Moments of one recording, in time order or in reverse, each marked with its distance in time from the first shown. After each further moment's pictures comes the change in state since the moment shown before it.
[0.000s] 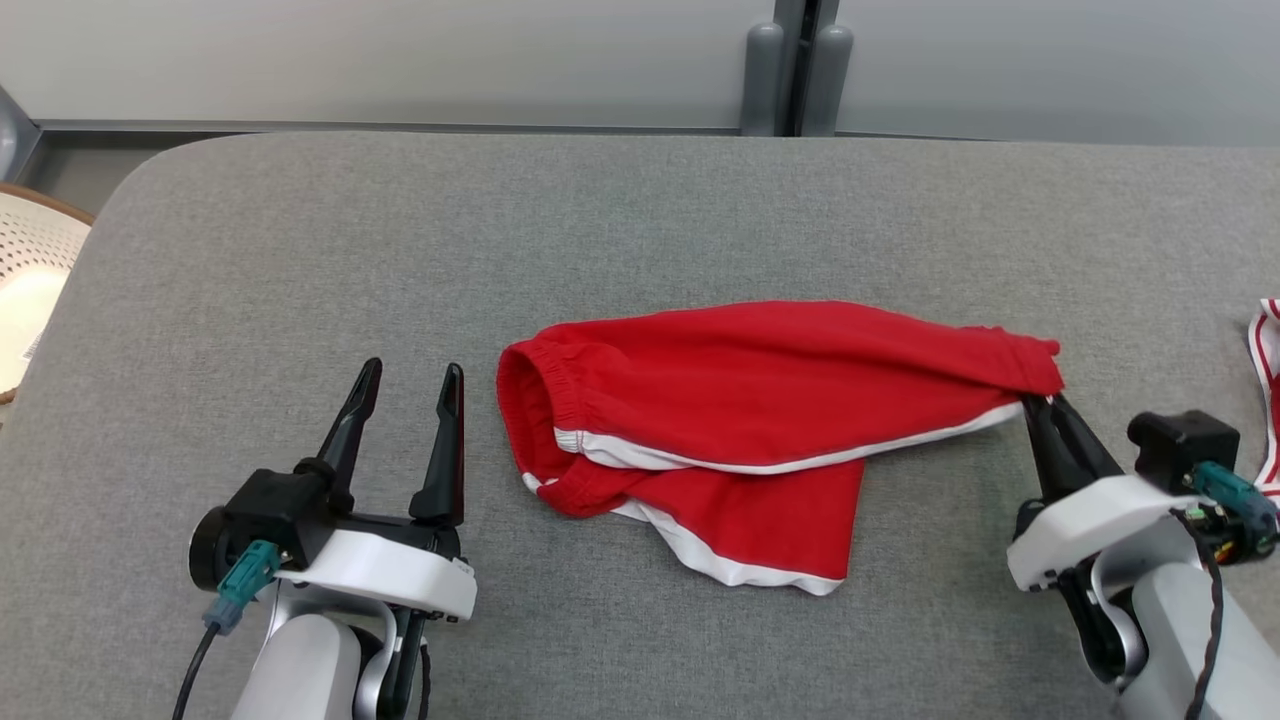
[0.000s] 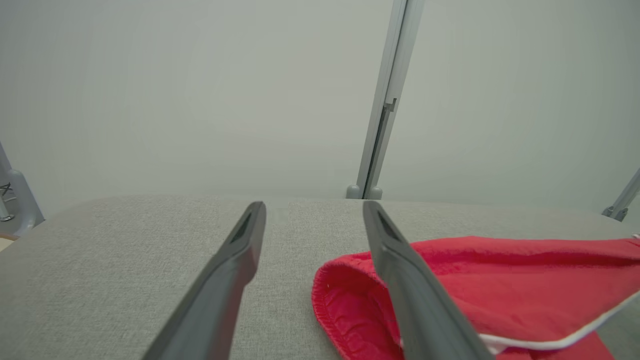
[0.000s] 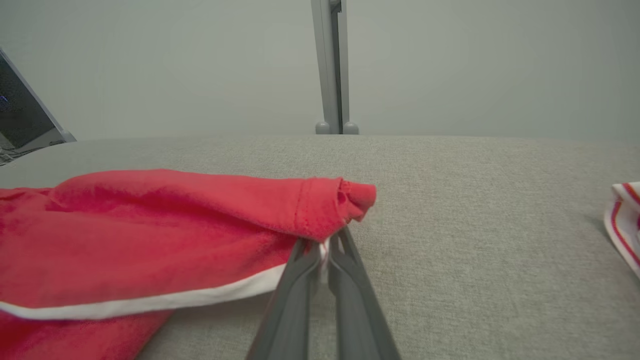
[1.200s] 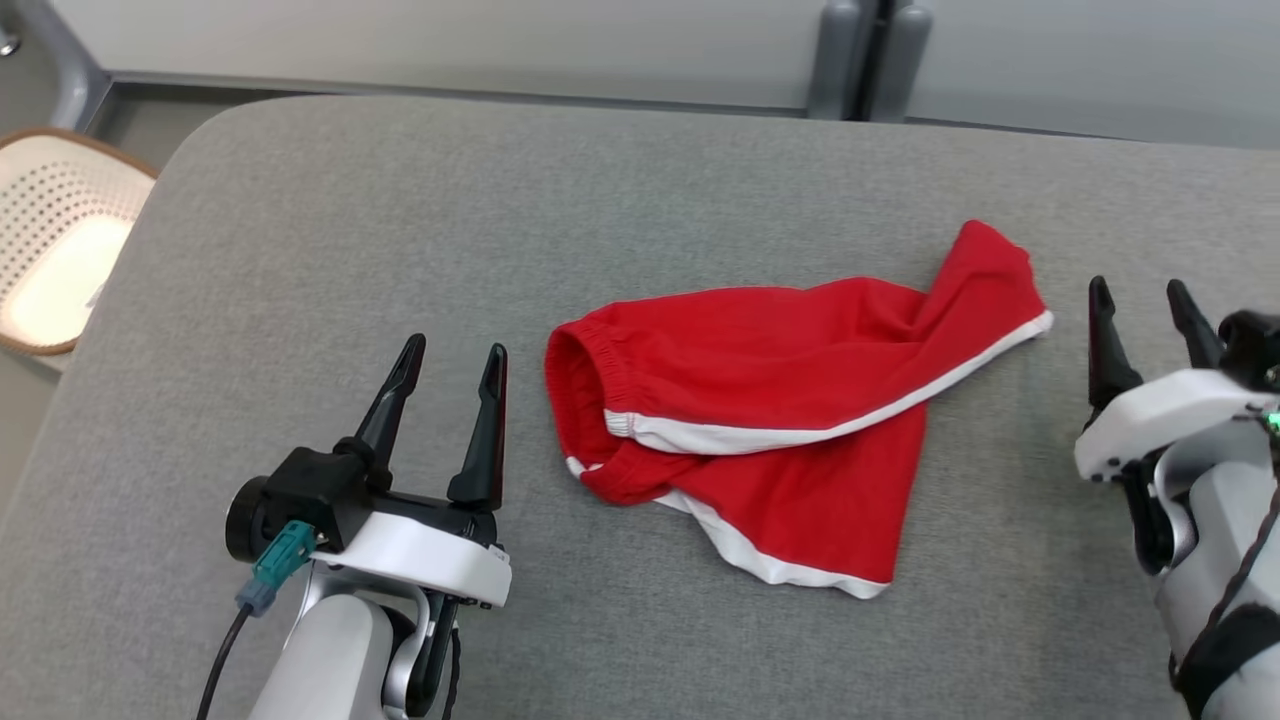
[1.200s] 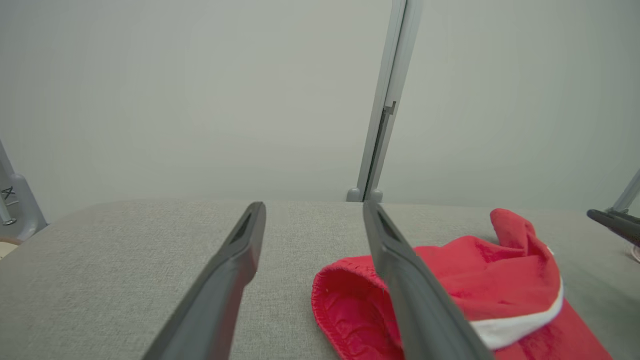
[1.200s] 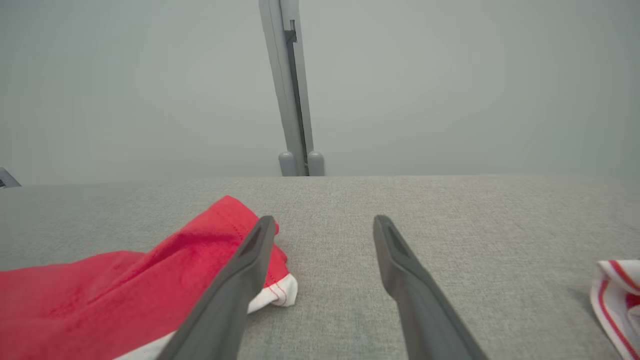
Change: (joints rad) left arm -0.044 0.000 -0.078 -0.011 -0.026 0.009 0.000; right arm -0.301 -0.017 -0.125 0.363 -0.077 0.001 -0.081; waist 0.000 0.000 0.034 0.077
